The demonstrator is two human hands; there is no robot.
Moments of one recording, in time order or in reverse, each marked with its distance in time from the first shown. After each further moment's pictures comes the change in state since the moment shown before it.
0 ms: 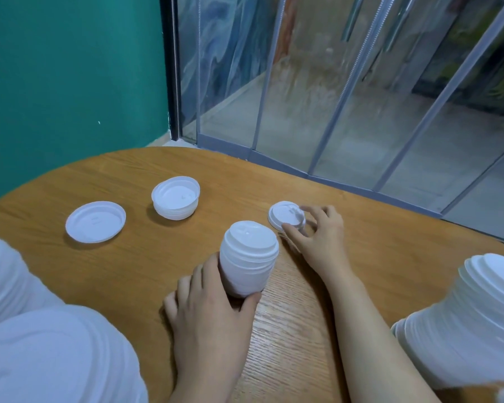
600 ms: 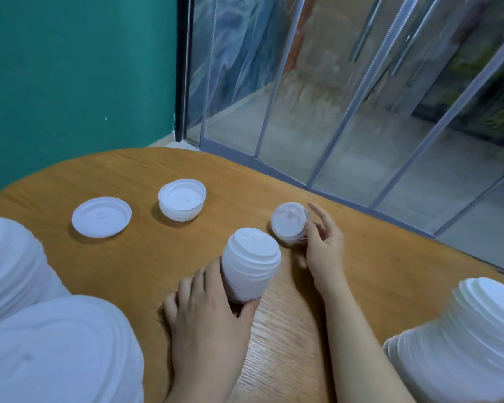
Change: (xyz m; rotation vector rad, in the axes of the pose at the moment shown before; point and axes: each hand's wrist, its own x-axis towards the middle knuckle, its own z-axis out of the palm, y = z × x) left_hand -0.001 -0.005 0.008 0.054 0.071 0.034; right_hand 0.000 -0.015 0.002 0.668 0.041 0.197
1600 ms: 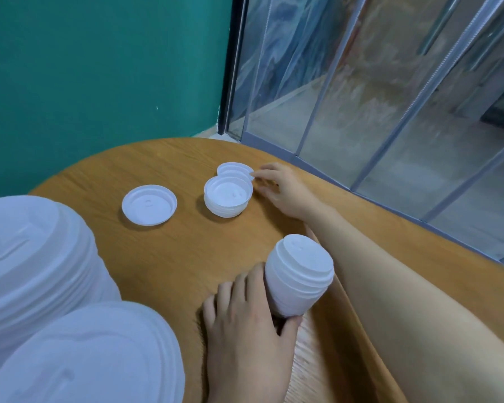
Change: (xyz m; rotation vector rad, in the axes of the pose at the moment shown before) left_hand 0.002 0.000 0.006 0.005 0.067 0.020; right_hand 0.107 -0.016 0.148 -0.820 -0.751 -0.636
